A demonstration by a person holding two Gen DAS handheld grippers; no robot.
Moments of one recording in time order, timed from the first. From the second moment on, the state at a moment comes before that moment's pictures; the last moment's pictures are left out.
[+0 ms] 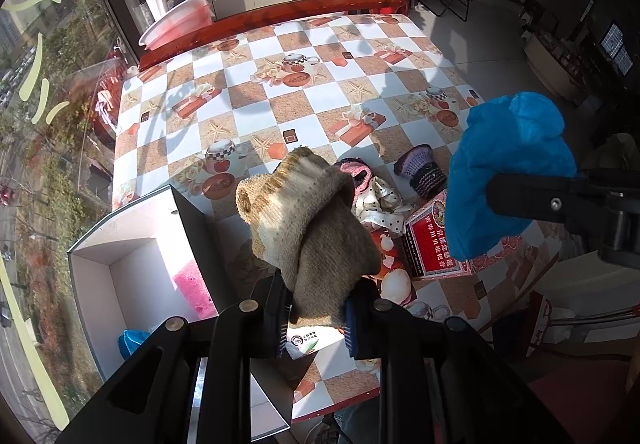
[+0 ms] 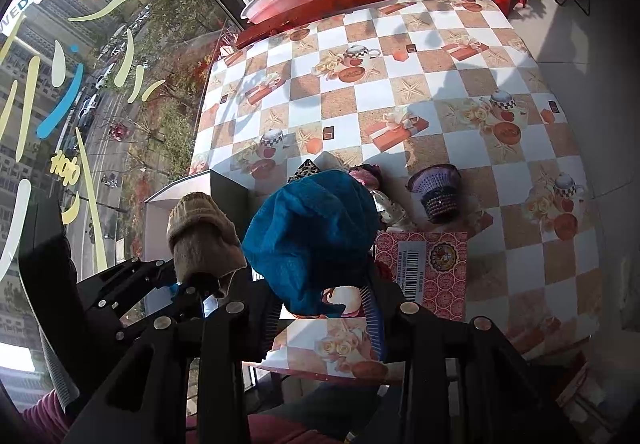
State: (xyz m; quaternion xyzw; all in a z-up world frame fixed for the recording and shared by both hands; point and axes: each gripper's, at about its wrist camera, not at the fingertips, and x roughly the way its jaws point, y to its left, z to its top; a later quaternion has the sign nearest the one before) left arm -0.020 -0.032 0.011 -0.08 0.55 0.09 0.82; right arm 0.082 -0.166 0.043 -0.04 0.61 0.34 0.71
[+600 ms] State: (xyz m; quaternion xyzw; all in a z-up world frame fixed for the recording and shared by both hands) left arm -0.028 -0.020 0.010 -0.09 0.55 0.10 0.82; right arm 0.074 -0.150 0.042 -0.05 0.61 0.35 0.71
